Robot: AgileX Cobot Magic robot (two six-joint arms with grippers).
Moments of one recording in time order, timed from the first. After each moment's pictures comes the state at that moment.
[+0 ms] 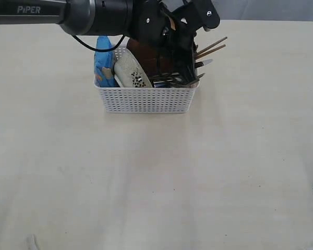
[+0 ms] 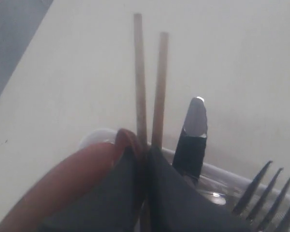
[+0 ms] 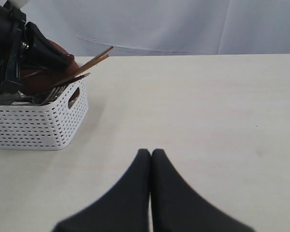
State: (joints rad) left arm -0.73 2.10 -1.57 -0.13 0.29 0.69; right arm 0.11 0.00 0.00 0.11 0.35 -0.03
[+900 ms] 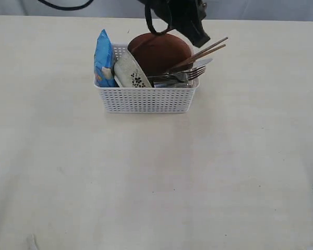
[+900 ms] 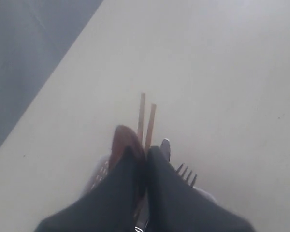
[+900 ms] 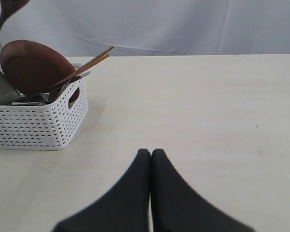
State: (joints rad) left arm -0.73 1.83 -1.57 -0.29 0.49 0.70; right arm 0.11 0.00 0.00 0.11 0.35 -0.03
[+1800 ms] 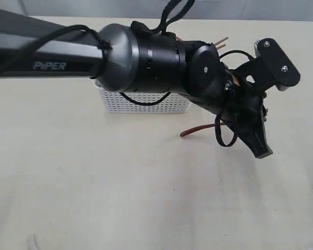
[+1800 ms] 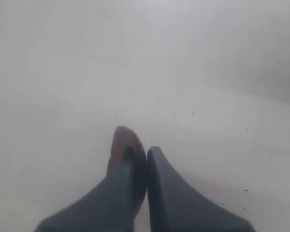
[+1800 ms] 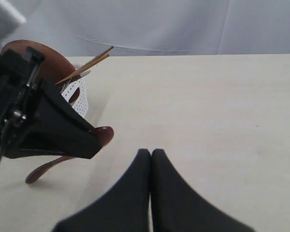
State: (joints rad) left arm -1.03 2.05 -1.47 -0.58 0.32 0.83; right arm 0.11 0.00 0.00 0.11 0.35 -0.03
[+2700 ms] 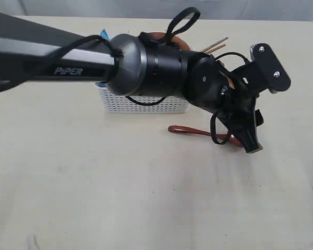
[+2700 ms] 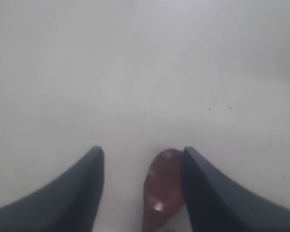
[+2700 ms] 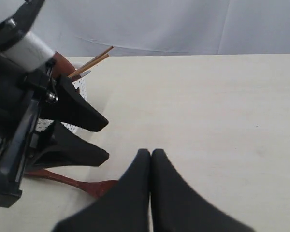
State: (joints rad) left arm -1.01 2.09 -1.48 -0.48 0.25 0.81; right arm 0.11 0.00 0.00 0.11 0.35 -0.03
